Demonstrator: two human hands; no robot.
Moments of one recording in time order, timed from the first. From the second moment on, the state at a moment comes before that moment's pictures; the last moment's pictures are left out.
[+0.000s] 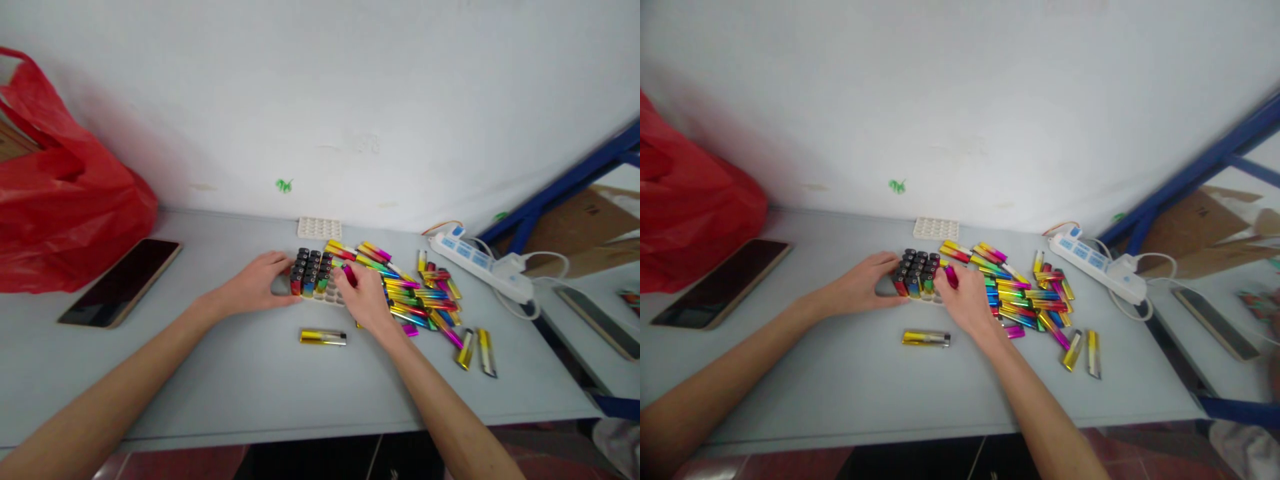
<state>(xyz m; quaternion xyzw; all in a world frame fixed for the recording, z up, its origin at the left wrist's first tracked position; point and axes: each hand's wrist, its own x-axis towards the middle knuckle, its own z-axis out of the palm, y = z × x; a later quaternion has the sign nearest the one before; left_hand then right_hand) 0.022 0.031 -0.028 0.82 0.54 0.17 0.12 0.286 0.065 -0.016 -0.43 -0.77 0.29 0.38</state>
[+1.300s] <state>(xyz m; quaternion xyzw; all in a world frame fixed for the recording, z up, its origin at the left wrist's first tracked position) 0.027 0.031 -0.025 0.81 0.54 0.21 0.13 0.318 0.075 0.000 -0.30 -0.87 0.28 0.27</state>
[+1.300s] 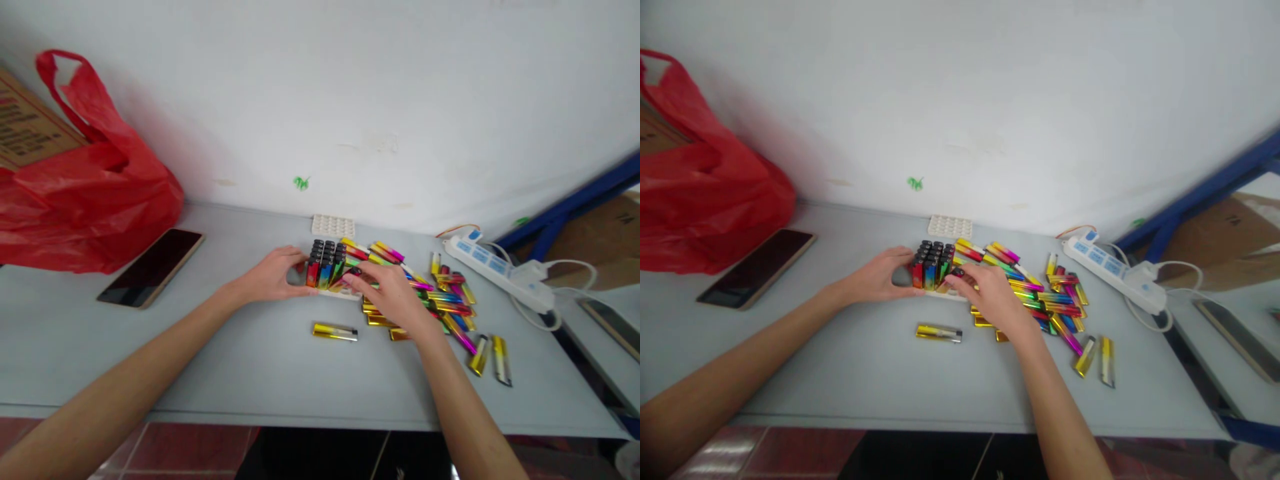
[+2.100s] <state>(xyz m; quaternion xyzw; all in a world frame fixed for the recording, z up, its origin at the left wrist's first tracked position) 0.021 0.030 -0.022 0.82 0.53 0.18 0.14 0.336 0.093 -0.001 -0.37 -0.85 0.18 0.33</state>
